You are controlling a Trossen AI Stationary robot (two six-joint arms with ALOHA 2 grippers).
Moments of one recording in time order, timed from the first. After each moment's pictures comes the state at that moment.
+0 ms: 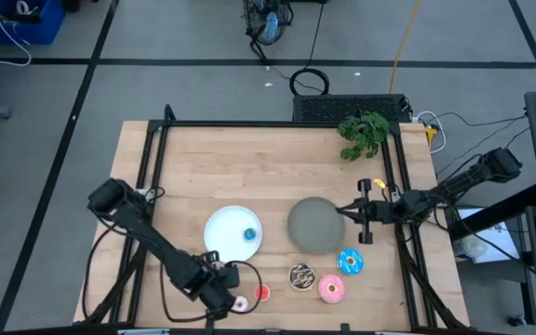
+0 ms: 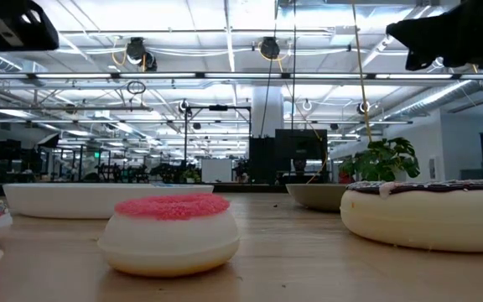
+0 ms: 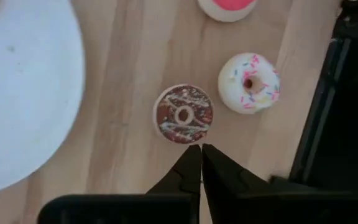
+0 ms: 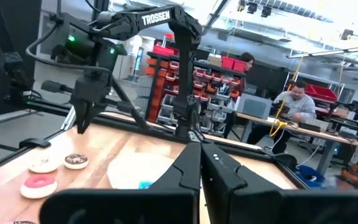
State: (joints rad) left arm -0.69 1.87 1.41 -0.86 -0.06 -0.92; right arm 0.40 0.67 0.02 0.84 0.37 -0.28
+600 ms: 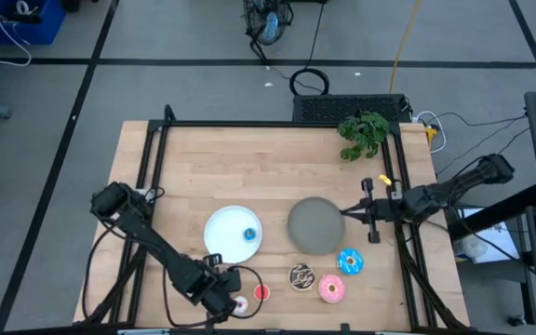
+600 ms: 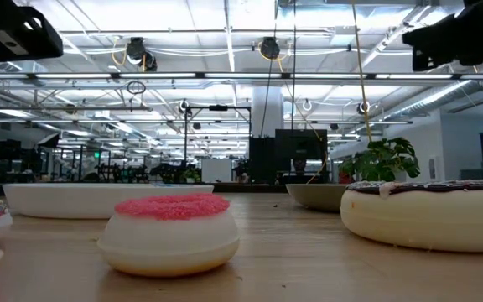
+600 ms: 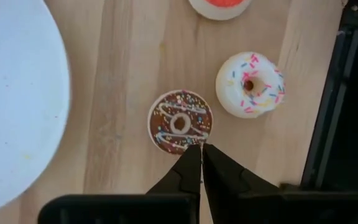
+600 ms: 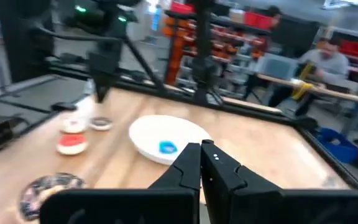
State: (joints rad) left arm -0.70 1.90 1.41 -0.83 -0.09 -0.87; right arm 0.41 0.38 0.15 0.19 0.32 -0.17
